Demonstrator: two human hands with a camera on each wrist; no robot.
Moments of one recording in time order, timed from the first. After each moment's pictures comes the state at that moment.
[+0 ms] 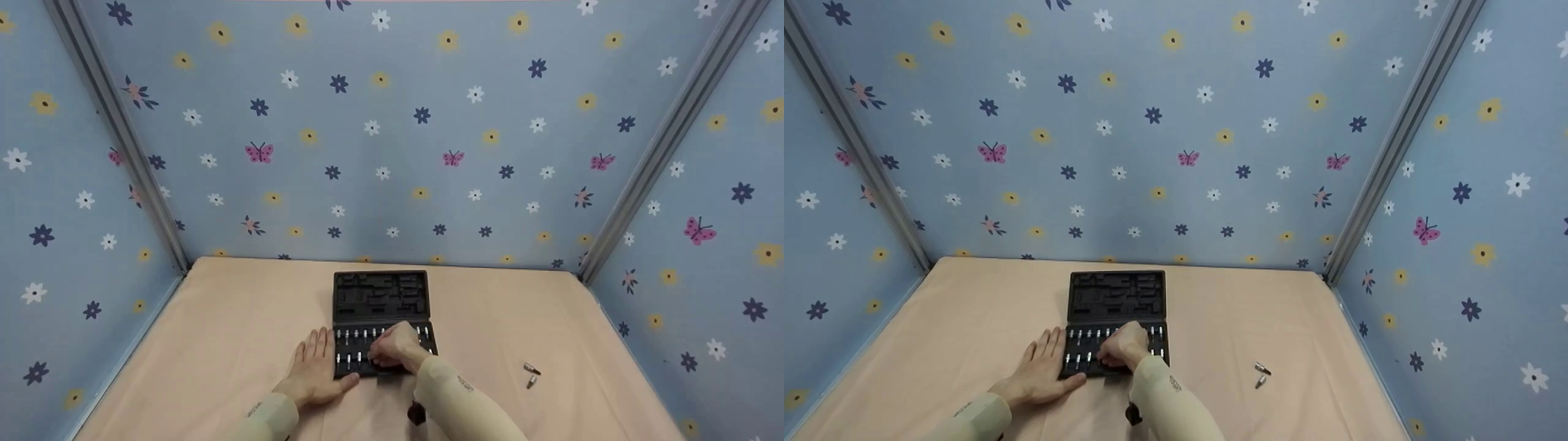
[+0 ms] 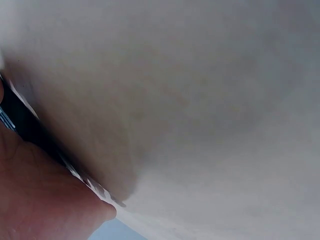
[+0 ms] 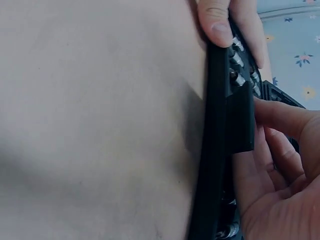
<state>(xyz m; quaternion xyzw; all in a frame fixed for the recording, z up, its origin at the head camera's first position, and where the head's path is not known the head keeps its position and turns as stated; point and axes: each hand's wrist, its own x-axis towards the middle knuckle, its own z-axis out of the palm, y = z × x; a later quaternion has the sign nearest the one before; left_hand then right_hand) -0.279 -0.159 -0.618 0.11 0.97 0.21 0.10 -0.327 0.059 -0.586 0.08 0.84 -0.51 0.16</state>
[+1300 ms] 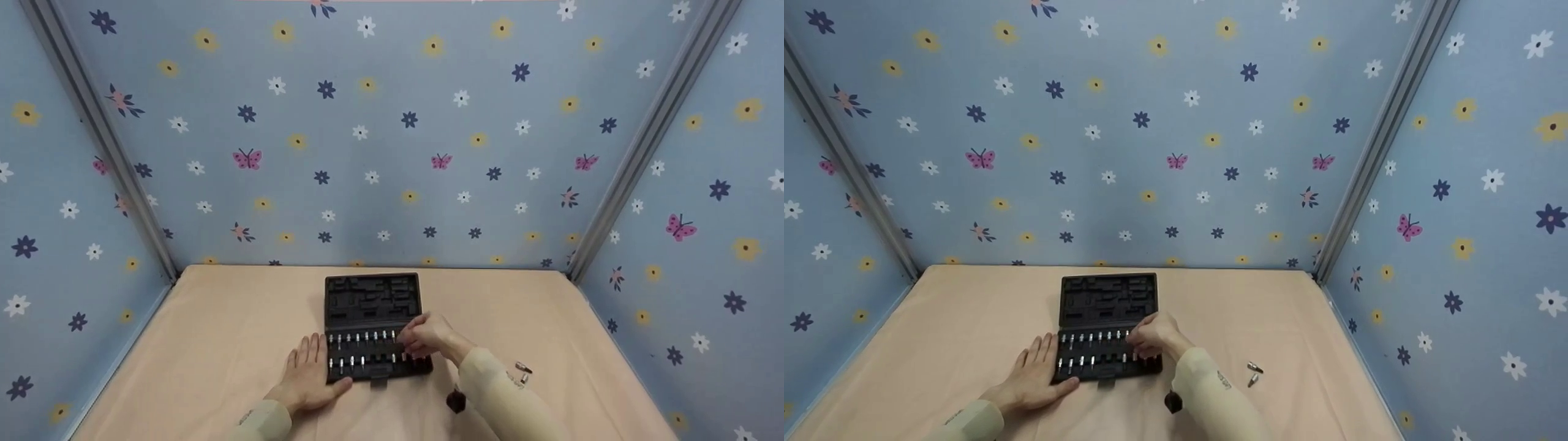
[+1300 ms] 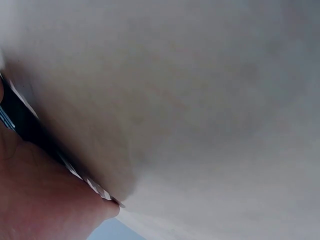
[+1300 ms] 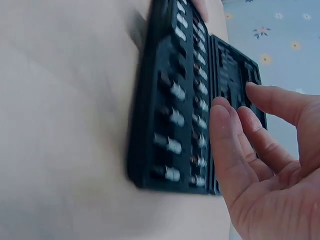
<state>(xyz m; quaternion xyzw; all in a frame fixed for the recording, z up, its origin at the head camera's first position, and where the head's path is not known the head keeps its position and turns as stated) -0.286 -0.157 -0.621 0.09 0.96 0.21 0.13 -0.339 0.154 -0.552 0.01 0.81 -0.55 0.19</state>
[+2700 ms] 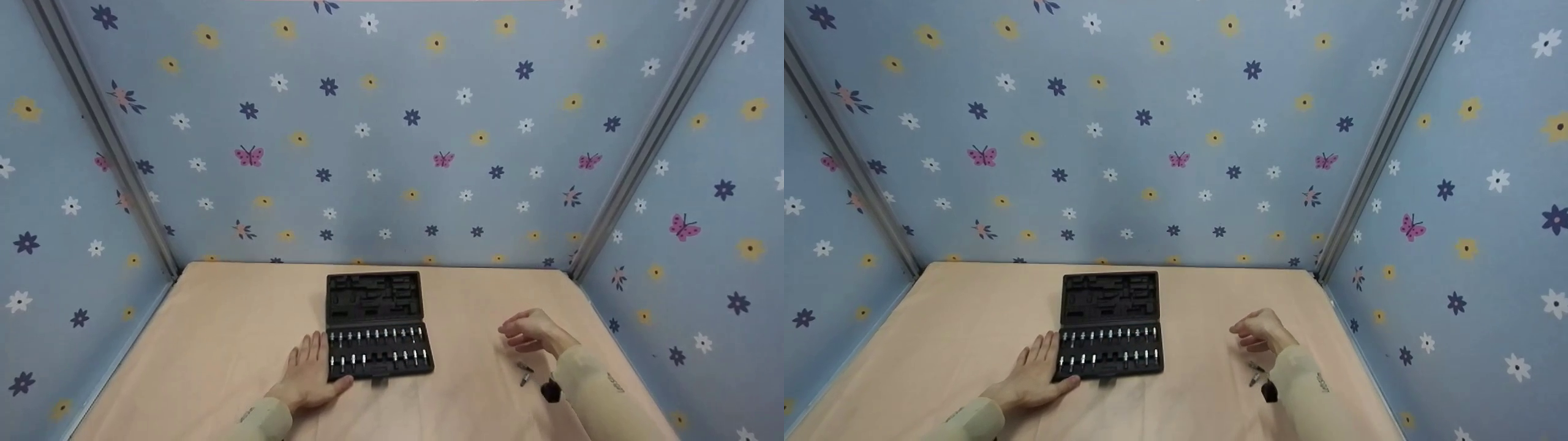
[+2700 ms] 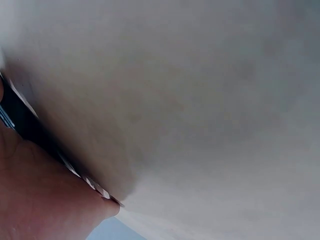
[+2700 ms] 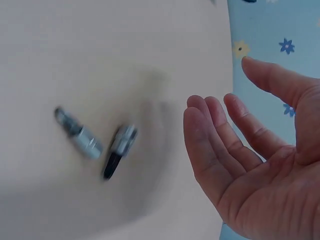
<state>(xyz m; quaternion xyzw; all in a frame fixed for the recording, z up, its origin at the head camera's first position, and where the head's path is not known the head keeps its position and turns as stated) -0.282 -0.159 -0.619 0.11 0.96 0.22 0.12 -0.342 0.356 -0.538 0.15 0.85 -0.48 0.17</state>
